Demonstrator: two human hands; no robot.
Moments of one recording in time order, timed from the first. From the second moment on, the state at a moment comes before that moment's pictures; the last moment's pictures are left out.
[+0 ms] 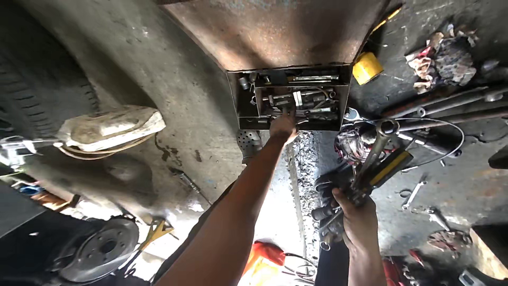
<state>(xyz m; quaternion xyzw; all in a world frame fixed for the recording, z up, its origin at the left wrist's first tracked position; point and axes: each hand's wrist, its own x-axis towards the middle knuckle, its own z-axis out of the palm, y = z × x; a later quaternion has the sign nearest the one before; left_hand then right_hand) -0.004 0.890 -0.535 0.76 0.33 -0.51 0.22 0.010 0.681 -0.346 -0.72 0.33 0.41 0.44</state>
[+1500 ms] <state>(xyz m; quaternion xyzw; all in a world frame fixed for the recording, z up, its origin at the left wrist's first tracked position) 0.002 0.919 -0.524 0.80 0.29 -0.46 0.24 -0.007 0.685 -0.342 -0.74 0.33 0.40 0.43</state>
